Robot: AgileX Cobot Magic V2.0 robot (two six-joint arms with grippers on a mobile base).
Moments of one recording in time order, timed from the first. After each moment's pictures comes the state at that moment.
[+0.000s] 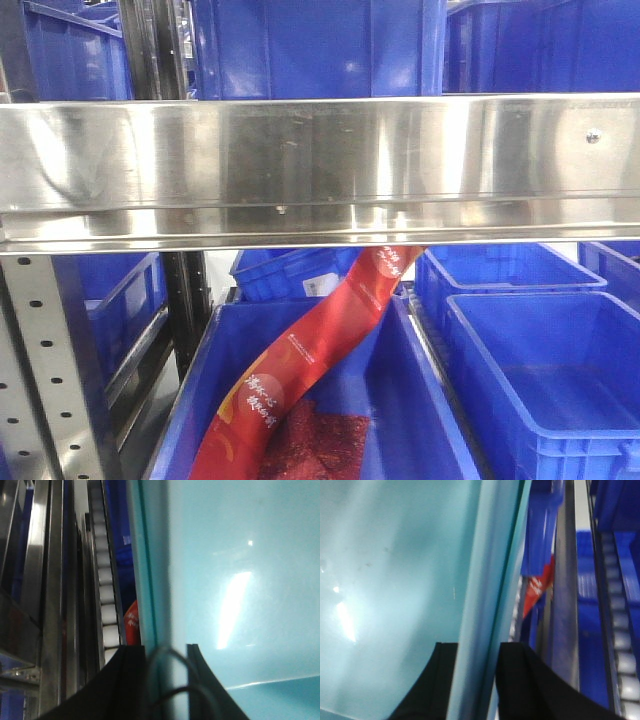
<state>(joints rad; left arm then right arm) -0.45 1.65 -2.04 0.09 1.24 -0.28 0.31 1.60 -1.93 0.14 1.04 0.09</state>
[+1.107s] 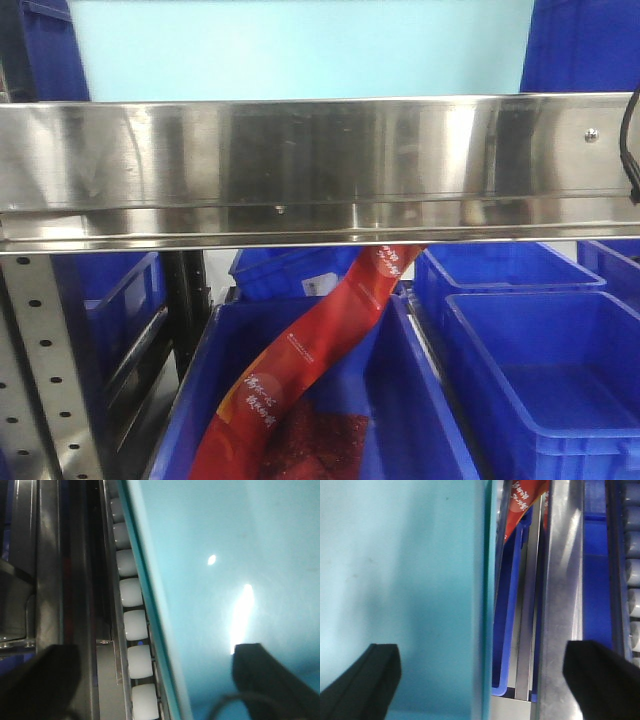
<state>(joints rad) -0.45 1.71 -1.82 0.14 1.17 -0.27 0.31 1.80 -1.94 0.12 1.15 0.09</state>
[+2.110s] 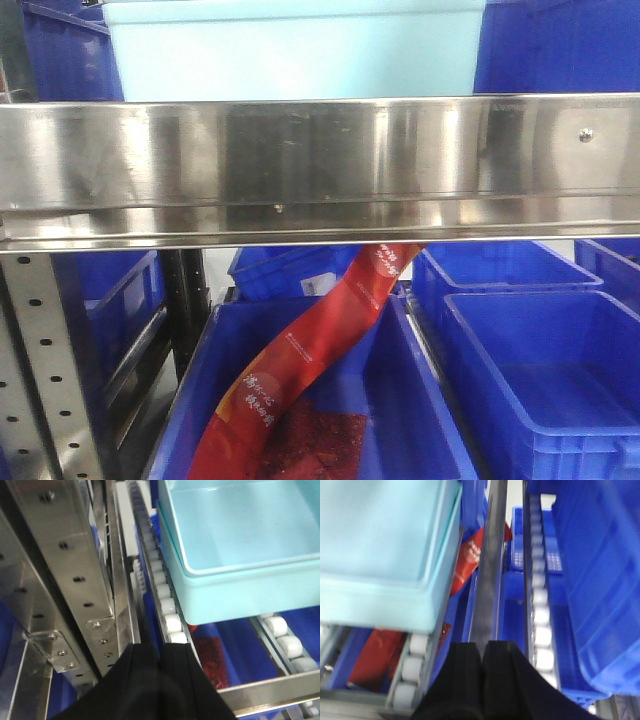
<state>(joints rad) -0.45 0.97 -1.17 0.27 0.79 -0.27 0.31 1.26 -1.48 -0.07 0.97 0.10</state>
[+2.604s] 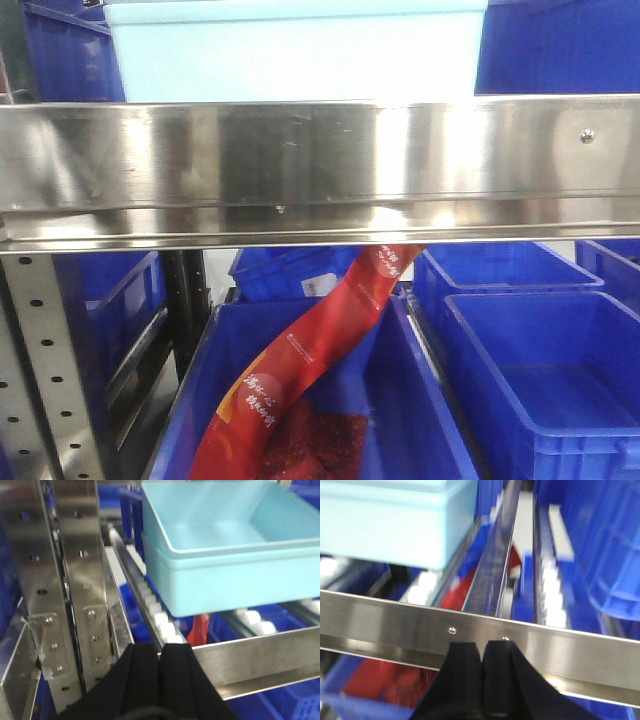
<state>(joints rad) -0.45 0.36 -0.55 0.27 0.43 -0.27 0.31 0.46 -0.50 -0.09 0.40 0.10</state>
